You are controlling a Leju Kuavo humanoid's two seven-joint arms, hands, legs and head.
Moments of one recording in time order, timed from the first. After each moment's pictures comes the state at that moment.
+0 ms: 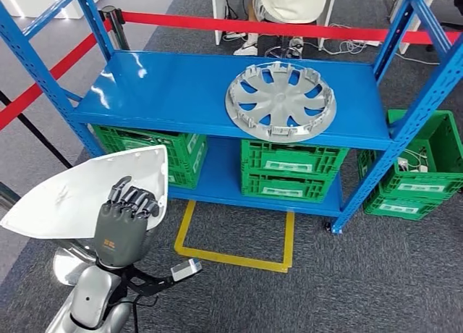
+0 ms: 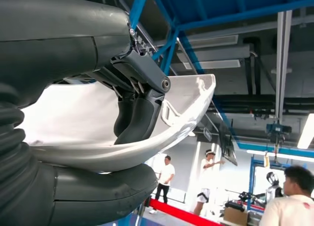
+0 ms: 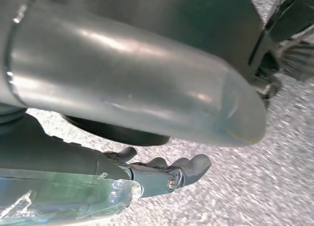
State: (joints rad) left arm 0.05 0.03 -0.34 -1.61 -1.53 0.70 0.01; right arm 0.00 0.30 -0.33 -0.16 0.88 -0.21 -0.14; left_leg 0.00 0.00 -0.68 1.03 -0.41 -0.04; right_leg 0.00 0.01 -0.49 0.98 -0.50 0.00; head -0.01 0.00
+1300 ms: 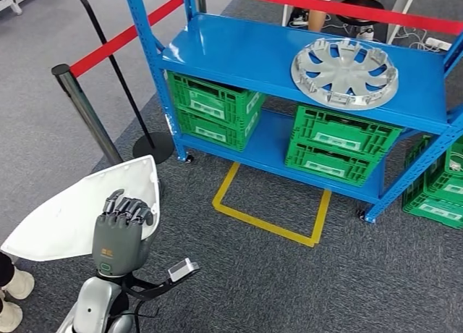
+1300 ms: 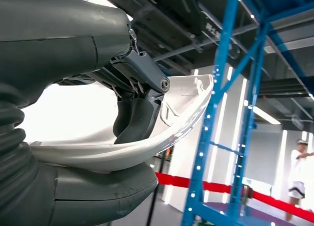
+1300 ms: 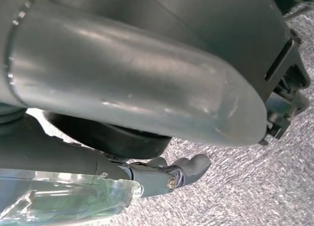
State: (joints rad) left arm 0.10 0.00 -0.34 -1.58 -1.53 0.70 0.11; right arm 0.00 0.30 -0.31 -0.16 0.92 -0.24 -0.11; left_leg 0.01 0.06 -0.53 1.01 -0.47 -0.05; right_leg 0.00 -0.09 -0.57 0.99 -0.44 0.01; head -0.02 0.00
